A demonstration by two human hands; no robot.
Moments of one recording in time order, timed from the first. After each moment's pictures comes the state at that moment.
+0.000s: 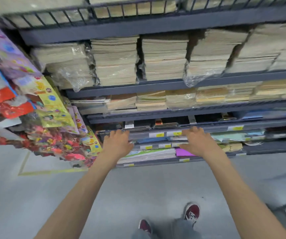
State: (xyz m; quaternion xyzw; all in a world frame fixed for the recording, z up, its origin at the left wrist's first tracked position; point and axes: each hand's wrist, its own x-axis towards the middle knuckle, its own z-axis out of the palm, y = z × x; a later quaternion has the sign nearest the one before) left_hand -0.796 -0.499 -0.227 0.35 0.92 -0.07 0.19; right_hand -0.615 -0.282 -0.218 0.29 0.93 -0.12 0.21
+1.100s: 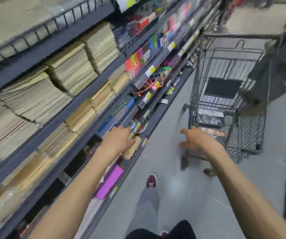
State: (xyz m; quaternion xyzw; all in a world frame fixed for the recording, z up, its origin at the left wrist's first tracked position) left_hand -0.414 -0.019 -0.172 0.76 0.62 -0.18 0.11; right_hand -0.136 -0.025 -0.208 0.67 0.69 -0.26 0.13
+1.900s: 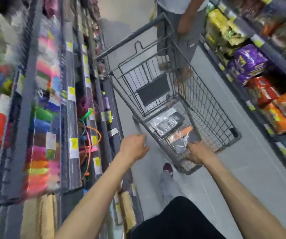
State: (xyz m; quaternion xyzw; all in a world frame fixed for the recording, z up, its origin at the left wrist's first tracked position) left_hand -0.125 0.308 -0.270 0.92 0.25 -0.29 0.05; right_hand 0.021 0.102 -0.353 0.86 0.34 -0.37 0.05
